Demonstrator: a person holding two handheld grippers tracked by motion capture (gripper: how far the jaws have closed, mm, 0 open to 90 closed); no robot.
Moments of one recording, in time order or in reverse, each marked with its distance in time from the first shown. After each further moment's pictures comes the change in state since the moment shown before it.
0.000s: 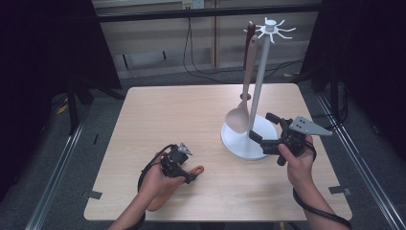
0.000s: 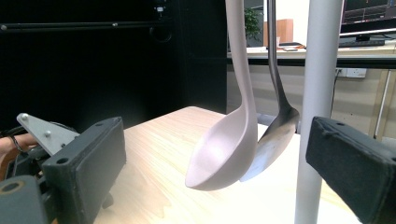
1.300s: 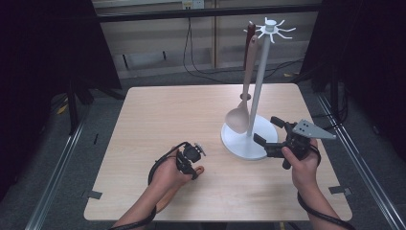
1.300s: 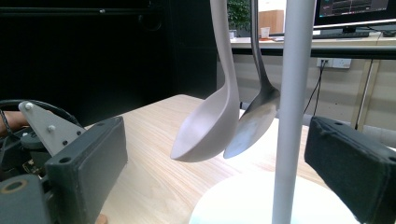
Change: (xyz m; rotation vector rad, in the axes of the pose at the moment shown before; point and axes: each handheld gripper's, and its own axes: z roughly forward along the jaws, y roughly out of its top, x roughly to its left) left arm -0.020 0.038 0.004 0.267 0.005 0.041; right arm -0.004 -0.007 -0.012 0.042 -0.046 -0.017
